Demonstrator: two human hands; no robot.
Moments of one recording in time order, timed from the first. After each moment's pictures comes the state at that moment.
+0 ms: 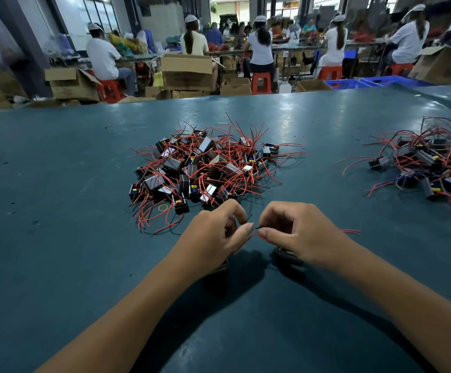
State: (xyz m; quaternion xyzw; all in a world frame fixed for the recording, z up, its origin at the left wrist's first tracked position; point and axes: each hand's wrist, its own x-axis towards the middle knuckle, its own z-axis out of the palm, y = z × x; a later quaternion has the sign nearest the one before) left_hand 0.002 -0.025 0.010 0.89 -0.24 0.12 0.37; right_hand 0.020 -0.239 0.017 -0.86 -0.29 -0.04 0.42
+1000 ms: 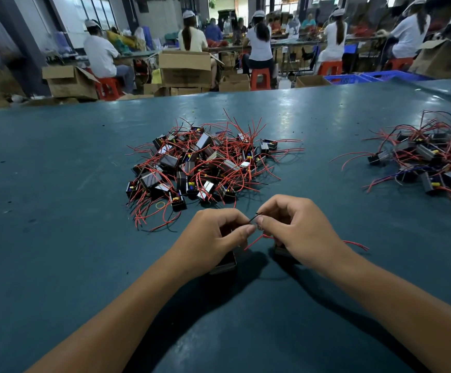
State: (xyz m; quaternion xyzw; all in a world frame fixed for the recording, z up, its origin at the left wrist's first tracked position) left_hand -0.003 -0.029 0.011 0.86 -0.24 0.03 0.46; right_hand 0.004 -0.224 0.016 -0.81 -0.15 -0.04 0.56
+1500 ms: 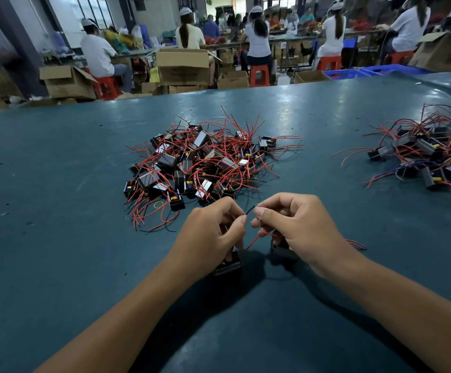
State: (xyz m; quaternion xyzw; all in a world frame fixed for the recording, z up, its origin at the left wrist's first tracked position) left_hand -0.008 -0.036 0.011 0.86 -0.20 0.10 0.46; right_hand -0.002 -0.218 0.021 -0.73 -0.08 0.00 0.68
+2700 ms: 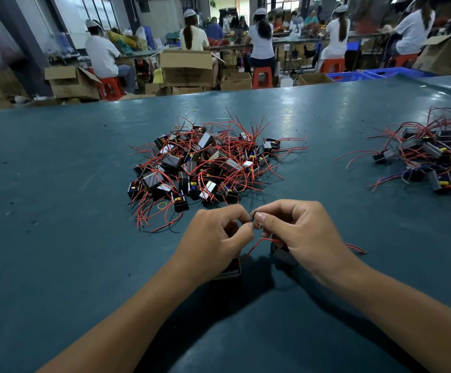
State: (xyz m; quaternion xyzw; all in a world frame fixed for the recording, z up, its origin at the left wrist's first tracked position) left_hand -0.011 -0.036 0.014 0.87 -0.21 0.13 0.43; right_hand -0.003 -0.216 0.012 -0.73 -0.13 -0.03 0.67
